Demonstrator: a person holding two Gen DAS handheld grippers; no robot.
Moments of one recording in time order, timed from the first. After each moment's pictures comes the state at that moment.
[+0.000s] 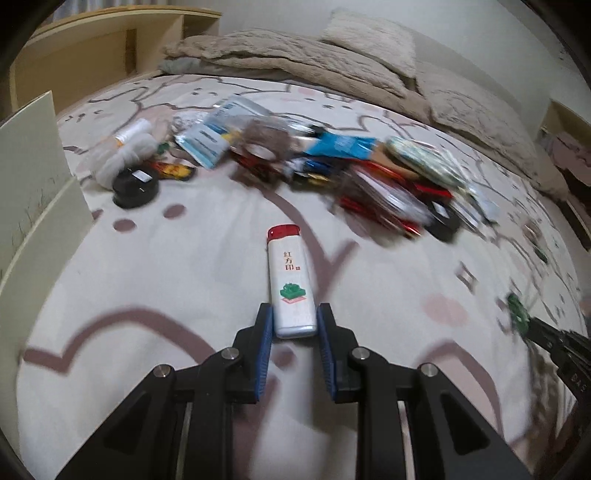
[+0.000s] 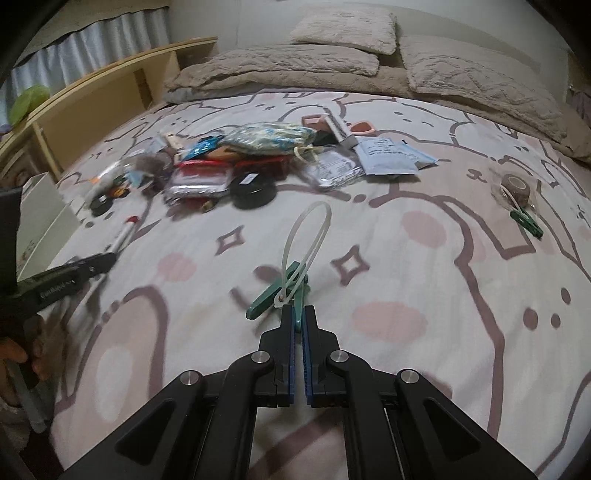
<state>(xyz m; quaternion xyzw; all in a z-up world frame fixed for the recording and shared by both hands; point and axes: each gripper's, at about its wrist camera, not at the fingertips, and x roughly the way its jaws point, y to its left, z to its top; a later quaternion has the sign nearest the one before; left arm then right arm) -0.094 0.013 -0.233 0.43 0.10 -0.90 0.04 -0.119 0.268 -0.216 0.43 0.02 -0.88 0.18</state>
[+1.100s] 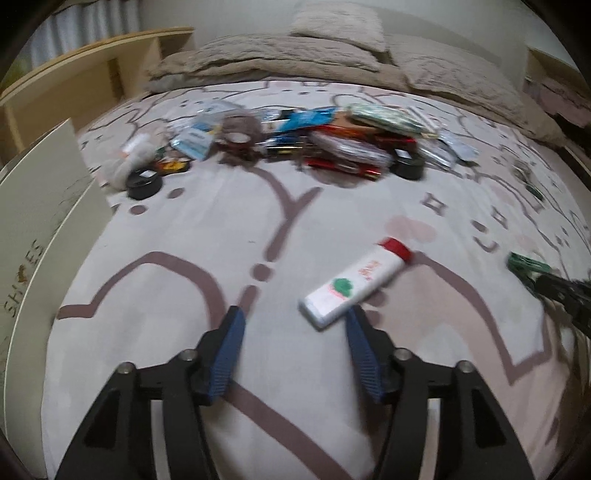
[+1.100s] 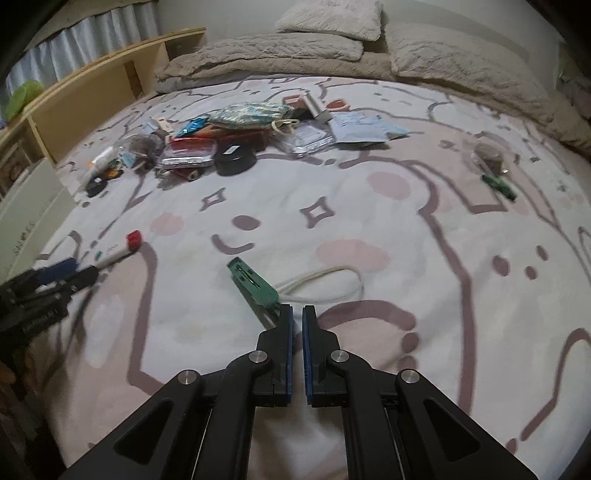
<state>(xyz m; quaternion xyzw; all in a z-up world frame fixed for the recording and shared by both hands) -0.057 0.037 -0.230 0.44 0.02 -0.90 0.07 -0.094 0.295 -0.222 0.46 0.03 -0.88 0.15</state>
